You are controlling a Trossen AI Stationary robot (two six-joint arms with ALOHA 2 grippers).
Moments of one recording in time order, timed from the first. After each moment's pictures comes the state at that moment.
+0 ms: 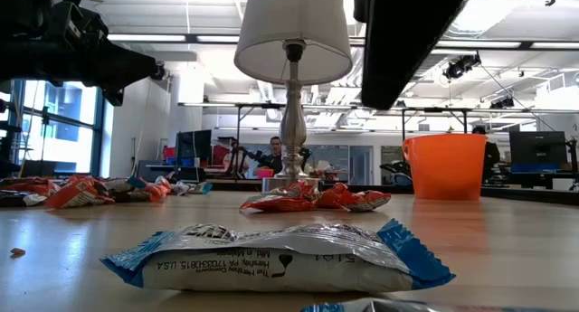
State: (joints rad) left arm 0.54 0.01 0.01 0.06 0.36 -0.23; right arm 0.60 2.31 2.05 -1.05 0.16 0.75
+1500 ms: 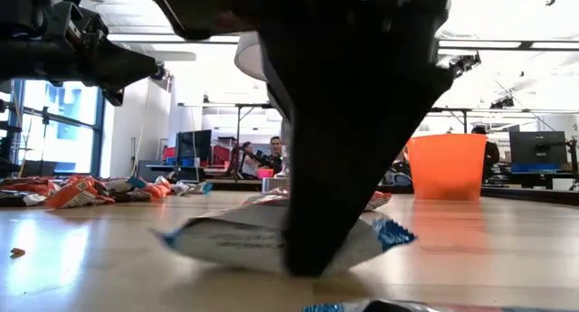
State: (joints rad) left arm 0.54 0.01 0.01 0.06 0.36 -0.23; right arm 0.51 2.47 2.10 -1.04 0.09 0.46
